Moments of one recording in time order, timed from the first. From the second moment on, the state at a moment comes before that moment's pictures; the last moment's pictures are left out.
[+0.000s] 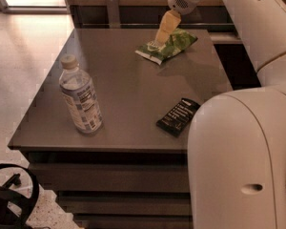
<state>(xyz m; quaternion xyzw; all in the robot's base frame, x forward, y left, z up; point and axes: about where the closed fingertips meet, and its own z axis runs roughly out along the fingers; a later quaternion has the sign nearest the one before) 0.774 -0.094 0.940 -0.56 0.78 -0.01 0.29</state>
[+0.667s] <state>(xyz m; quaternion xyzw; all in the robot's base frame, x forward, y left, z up) 0.797 -0.108 0.889 -0.51 0.81 0.02 0.29</state>
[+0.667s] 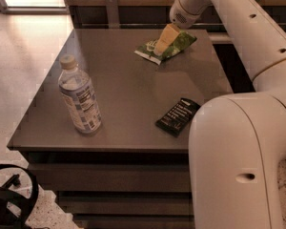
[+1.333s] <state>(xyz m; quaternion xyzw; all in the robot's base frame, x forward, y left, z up) 0.802 -0.084 0.851 -0.50 0.82 0.03 0.27</state>
